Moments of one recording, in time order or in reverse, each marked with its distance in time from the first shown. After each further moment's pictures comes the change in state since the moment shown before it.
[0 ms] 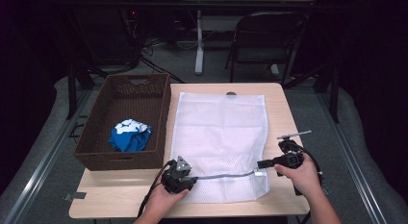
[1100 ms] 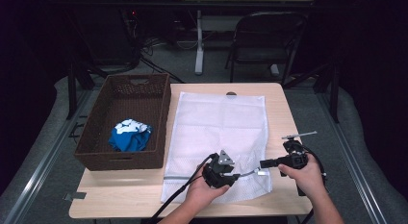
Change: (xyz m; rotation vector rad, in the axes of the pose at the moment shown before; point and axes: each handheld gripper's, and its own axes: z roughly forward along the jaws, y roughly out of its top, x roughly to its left) left arm -0.080 0.081 0.041 -0.078 -0.206 0.109; right arm -0.007 -0.004 -0.009 -0.035 0.045 0.003
